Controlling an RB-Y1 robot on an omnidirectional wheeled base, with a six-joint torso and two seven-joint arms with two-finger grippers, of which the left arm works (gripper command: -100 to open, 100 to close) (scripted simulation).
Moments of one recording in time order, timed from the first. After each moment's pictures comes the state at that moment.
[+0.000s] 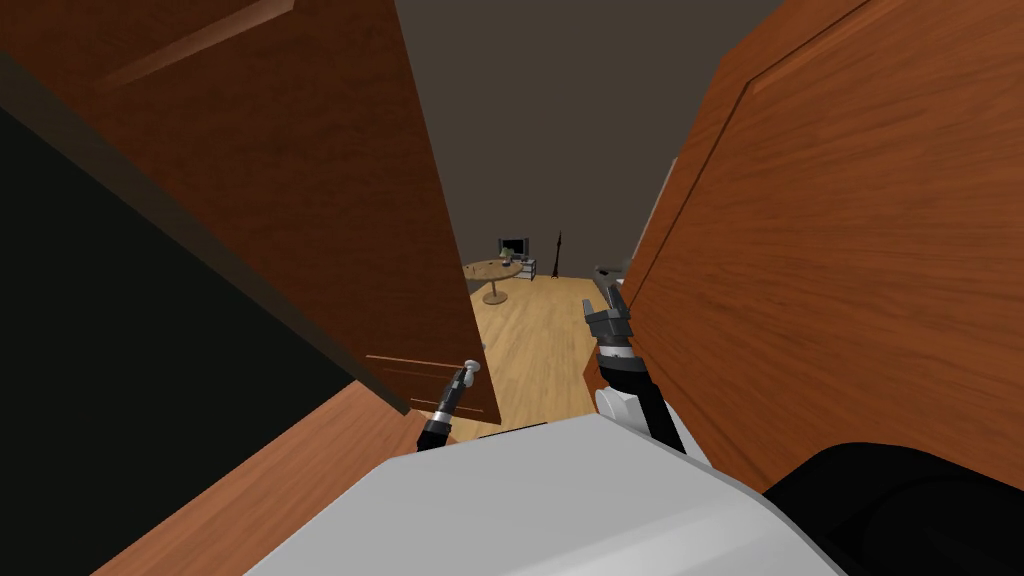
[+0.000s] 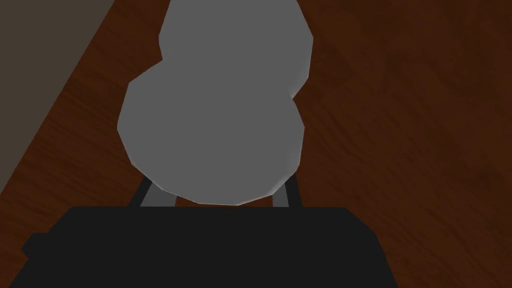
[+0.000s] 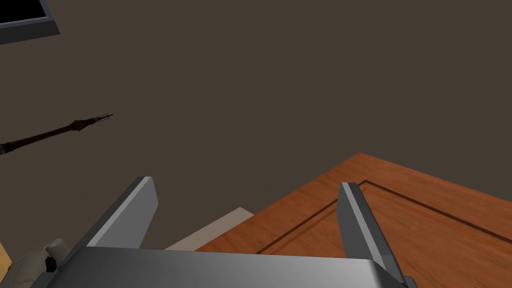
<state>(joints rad) 0.13 0.11 0.00 -0.91 -0.33 -0.95 -0.45</state>
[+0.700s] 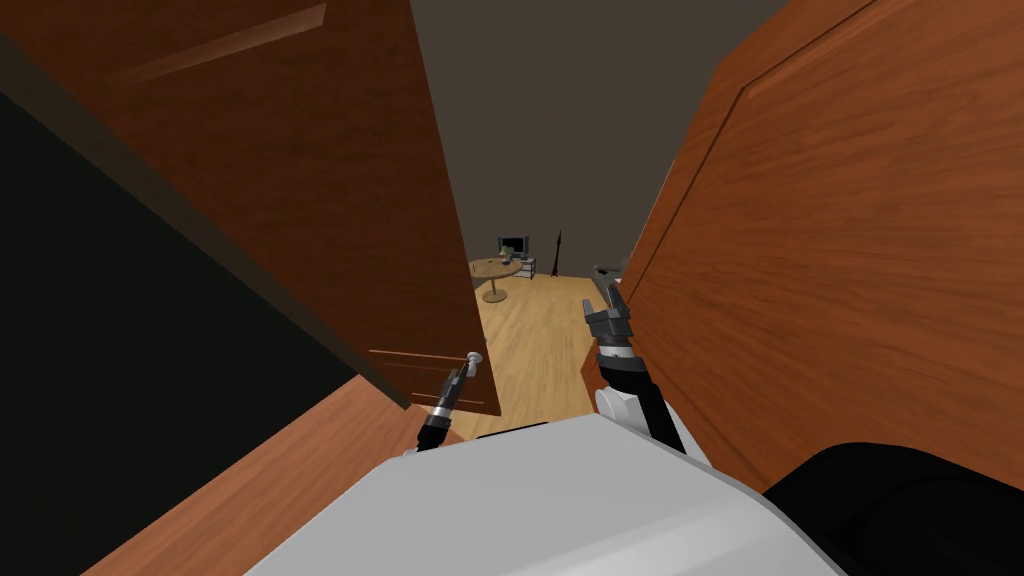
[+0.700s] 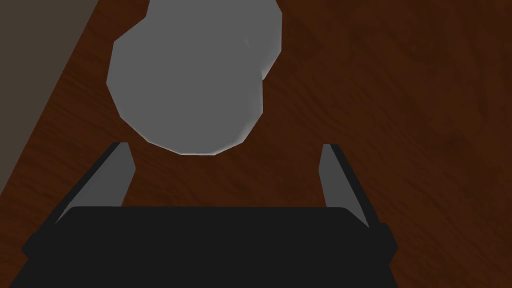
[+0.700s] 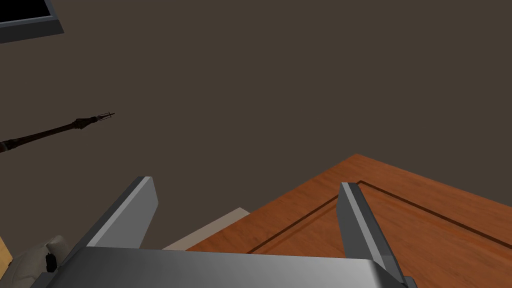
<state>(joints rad) 0.08 0.12 0.01 -0.86 -0.31 -0.95 -0.50</state>
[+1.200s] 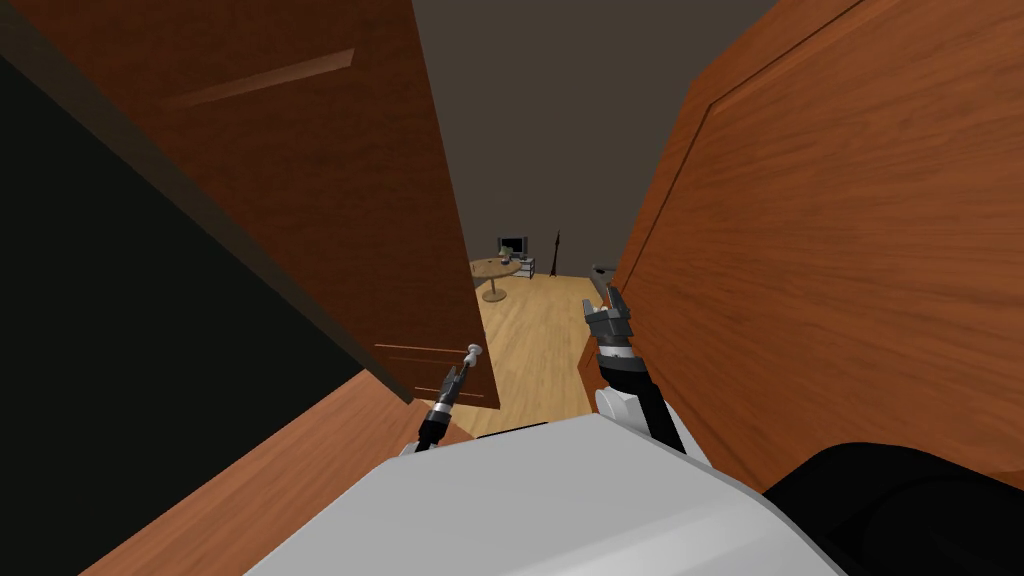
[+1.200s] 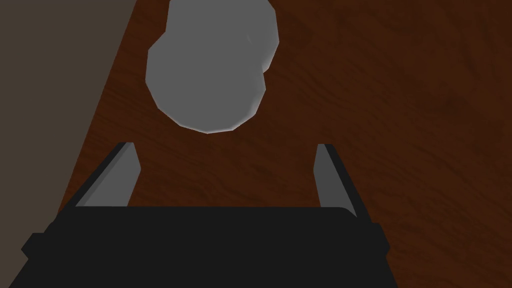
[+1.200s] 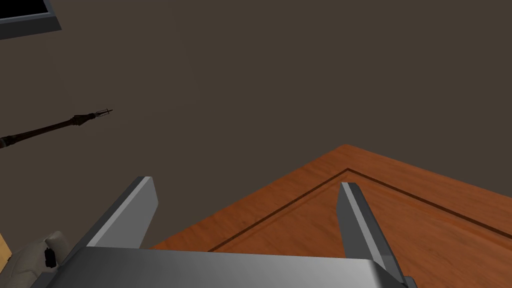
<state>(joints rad) 0.03 0.13 0.03 -0.80 -0.32 -0.94 -0.64</state>
